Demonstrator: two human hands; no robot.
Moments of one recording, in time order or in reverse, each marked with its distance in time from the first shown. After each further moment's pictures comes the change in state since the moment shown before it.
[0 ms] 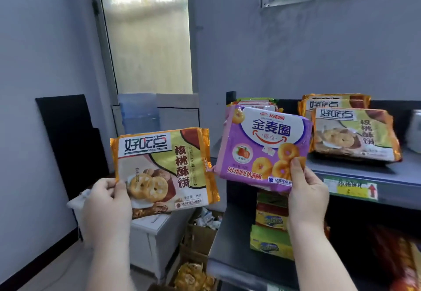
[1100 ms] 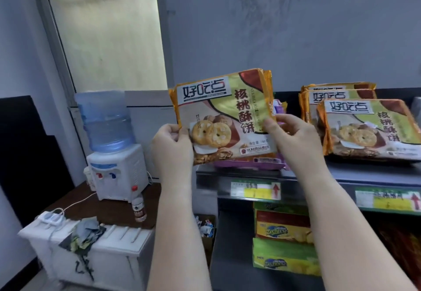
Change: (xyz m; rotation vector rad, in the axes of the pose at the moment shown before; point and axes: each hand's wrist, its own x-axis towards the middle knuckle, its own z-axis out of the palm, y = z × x) left_hand 0.053 0.082 0.155 -0.311 -0.303 0.145; right_hand 0.098 0.001 0.070 -0.584 -0.174 -0.226
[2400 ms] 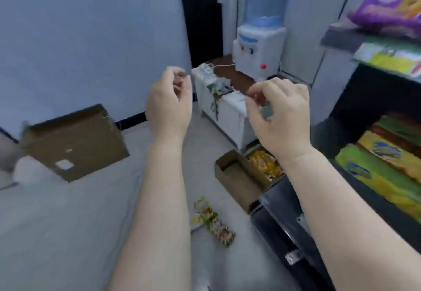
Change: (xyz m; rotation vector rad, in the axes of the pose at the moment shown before) left_hand -0.226 -0.037 -0.190 0.741 0.428 -0.096; right_hand -0.217 0.011 0.031 0.089 -0.494 -0.776
